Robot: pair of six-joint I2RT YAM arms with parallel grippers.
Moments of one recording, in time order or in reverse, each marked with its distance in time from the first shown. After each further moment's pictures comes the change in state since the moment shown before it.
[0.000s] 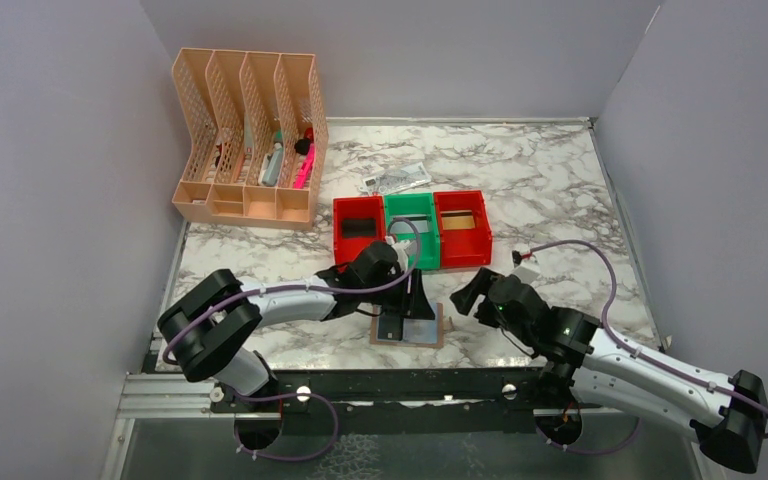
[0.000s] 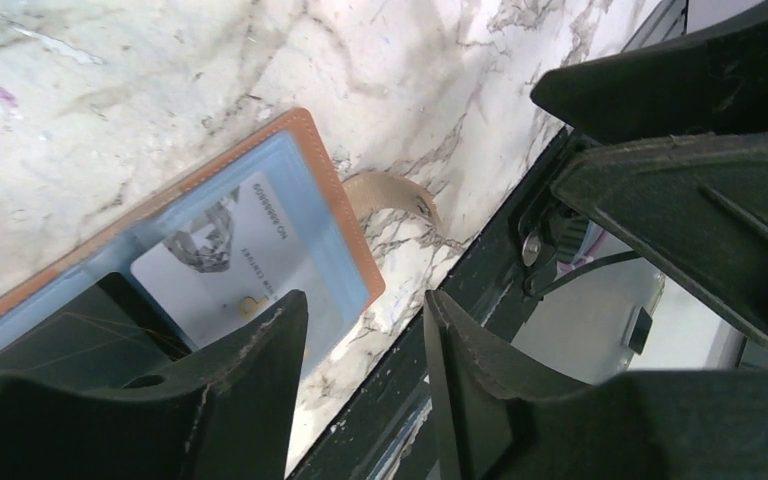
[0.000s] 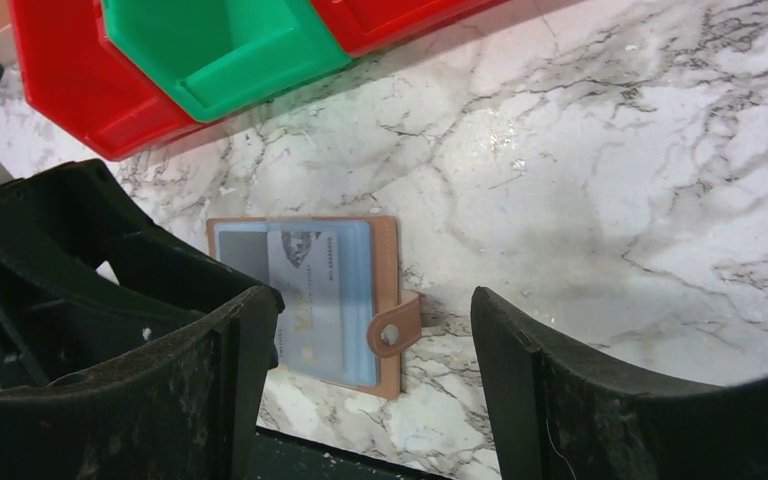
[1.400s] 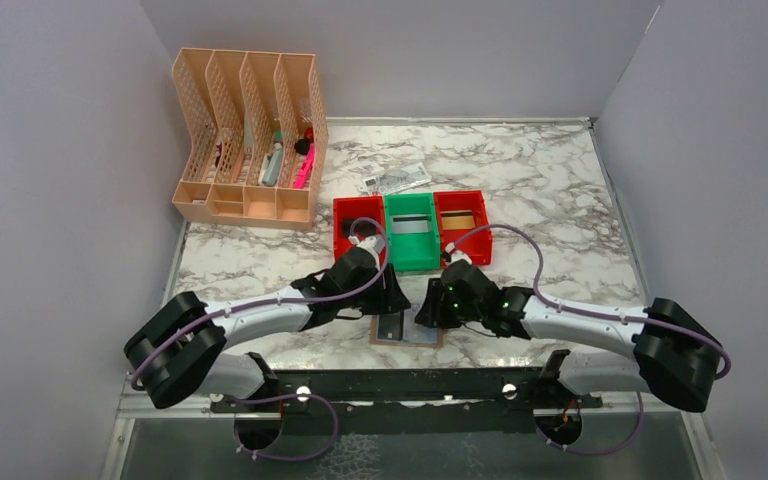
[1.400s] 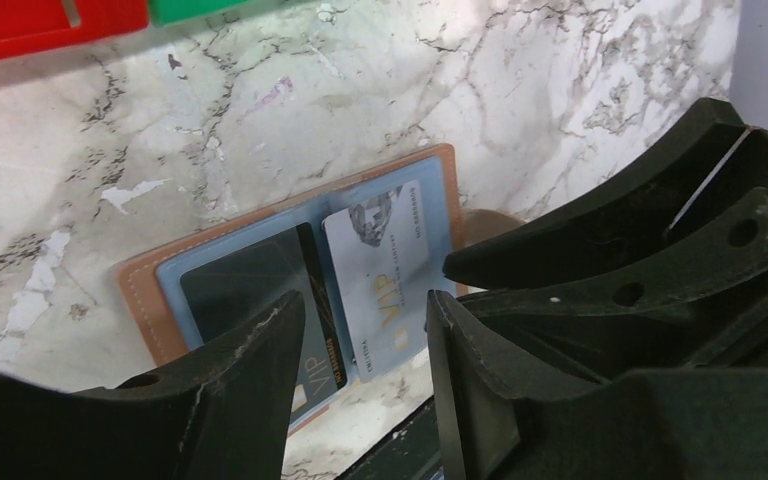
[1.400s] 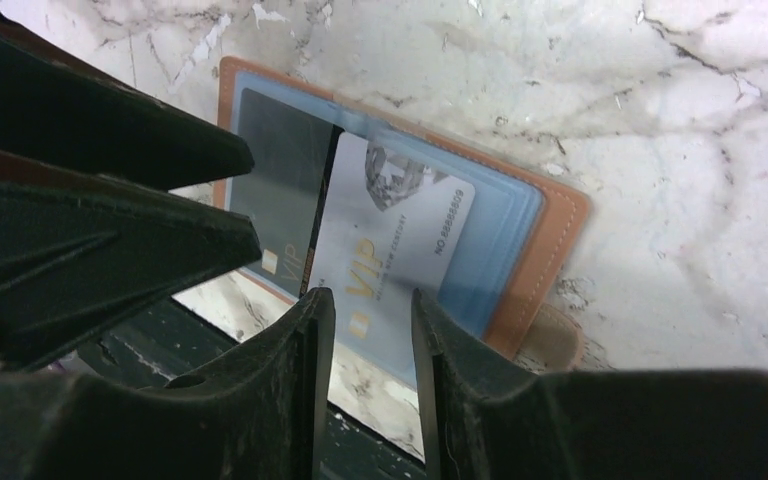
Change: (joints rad) left arm 0.029 -0.196 -0.121 -0.101 -0.261 -0.055; right arm 0.000 0.522 0.080 0.328 -0.420 -0.238
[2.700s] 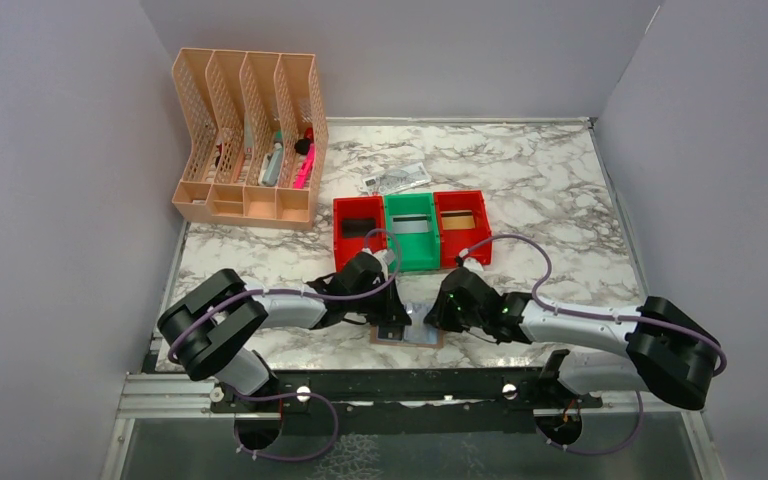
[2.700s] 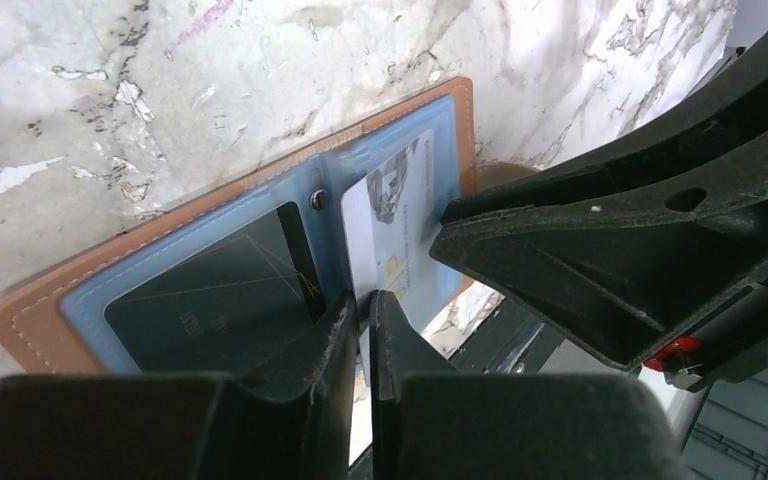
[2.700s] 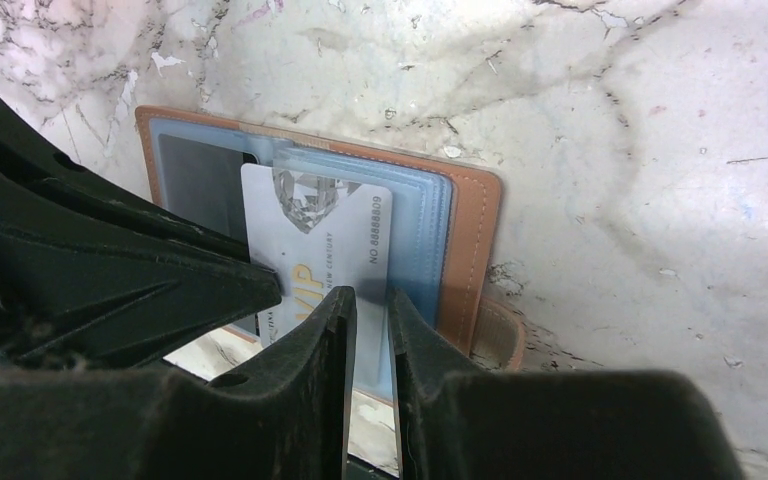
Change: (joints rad) left arm 0.013 0.204 -0.035 0.195 0.216 -0.038; right arm 0.000 0.035 -0.046 0.016 0.112 0.173
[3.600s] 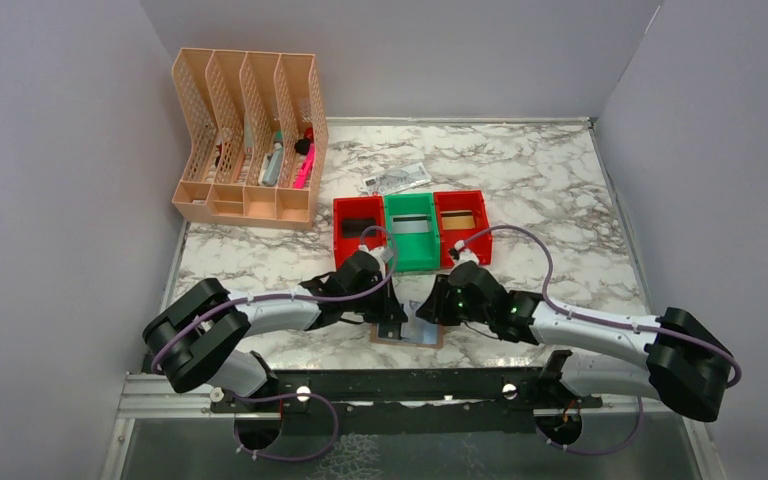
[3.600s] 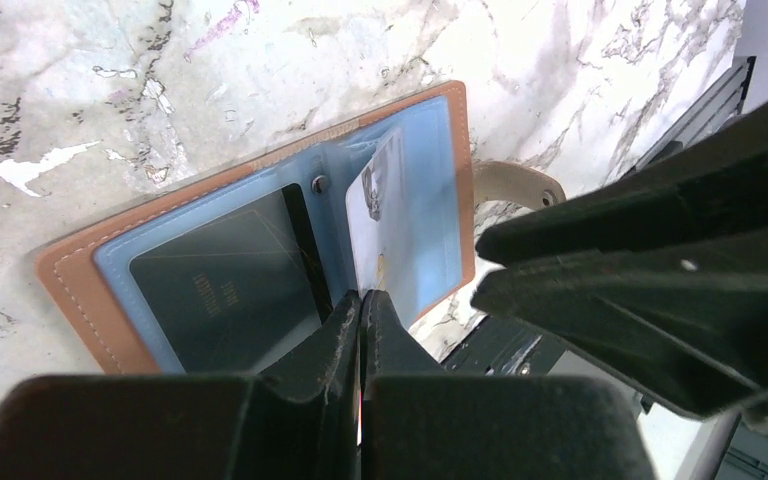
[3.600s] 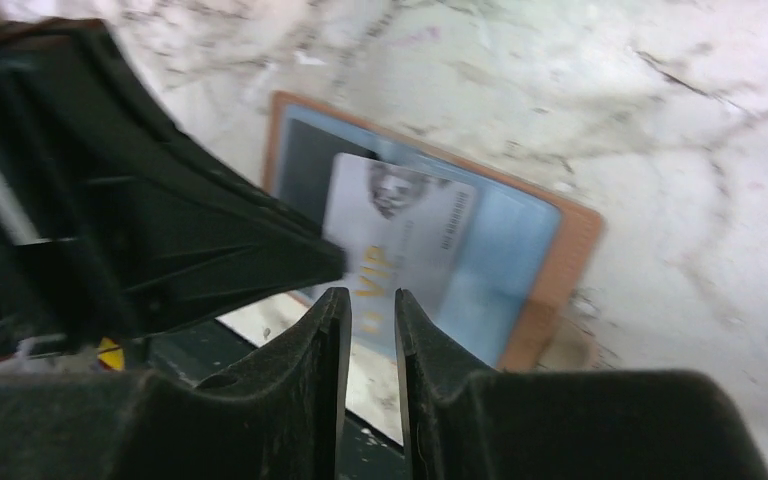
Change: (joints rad) left arm 0.000 -0.086 0.008 -0.090 -0.066 0.032; right arm 0.000 -0.082 0.012 0.027 -0.056 -0.114
